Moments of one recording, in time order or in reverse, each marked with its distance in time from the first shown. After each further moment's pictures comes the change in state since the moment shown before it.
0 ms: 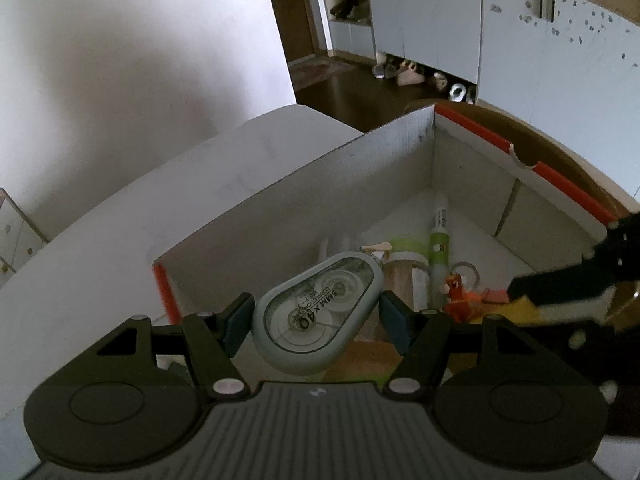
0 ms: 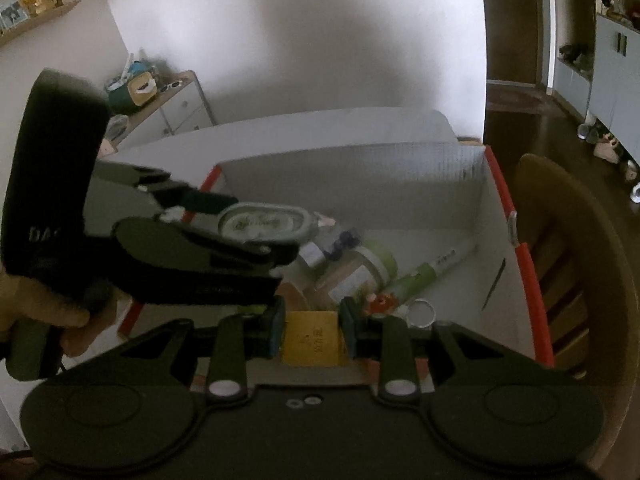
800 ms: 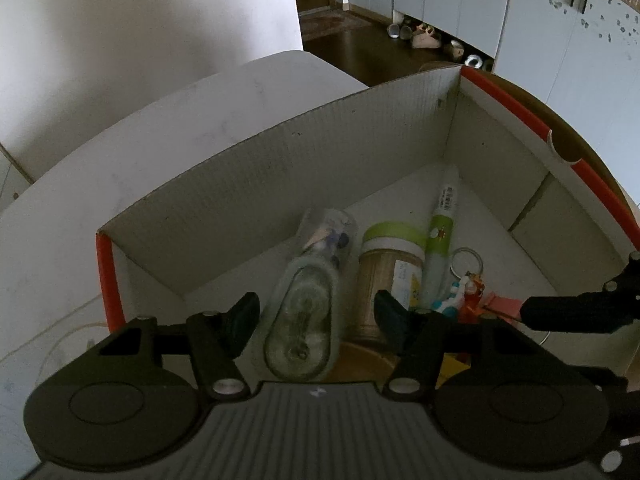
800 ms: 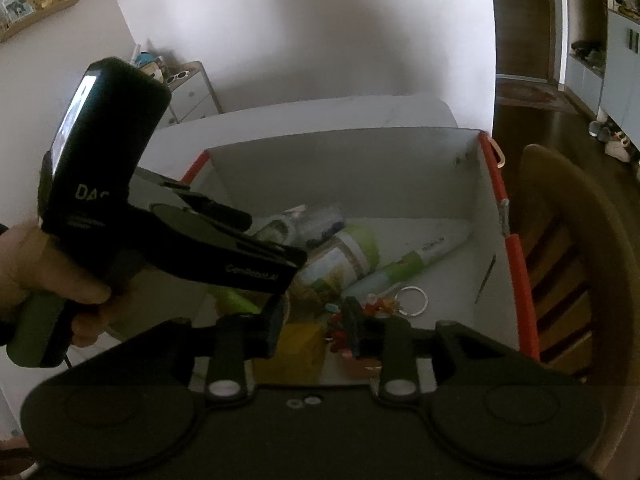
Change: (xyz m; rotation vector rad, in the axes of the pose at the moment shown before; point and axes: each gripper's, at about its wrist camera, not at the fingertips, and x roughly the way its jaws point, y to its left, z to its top) left arm 0.039 -0.008 0.006 -0.104 0.157 -0.029; right arm -0.004 -0.017 0.000 -0.030 0.020 0.026
